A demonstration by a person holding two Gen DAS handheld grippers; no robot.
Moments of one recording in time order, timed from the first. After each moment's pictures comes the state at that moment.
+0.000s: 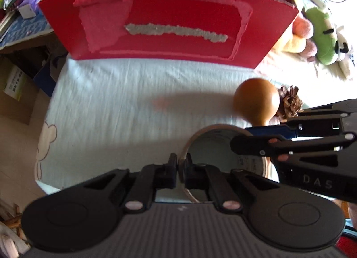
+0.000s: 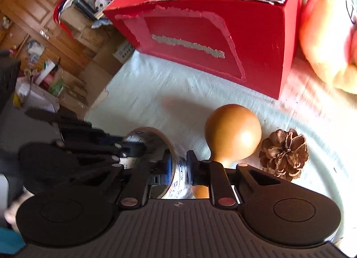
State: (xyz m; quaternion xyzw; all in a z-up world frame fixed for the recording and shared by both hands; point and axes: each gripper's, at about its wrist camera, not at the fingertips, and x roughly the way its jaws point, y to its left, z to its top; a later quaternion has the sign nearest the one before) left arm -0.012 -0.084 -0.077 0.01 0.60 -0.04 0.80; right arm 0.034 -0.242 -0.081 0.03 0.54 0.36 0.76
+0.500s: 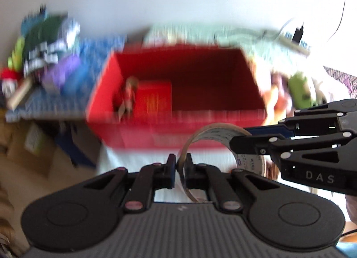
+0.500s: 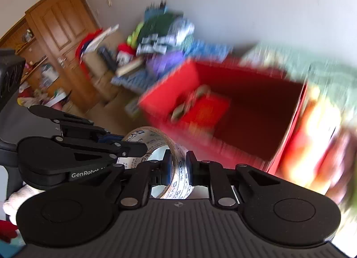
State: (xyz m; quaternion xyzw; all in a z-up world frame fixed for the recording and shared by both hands) left arm 0.014 -0.084 0.060 0.06 0.46 -0.05 0.89; right arm 0.071 -0.243 0.049 0.02 0.37 0.37 0.85
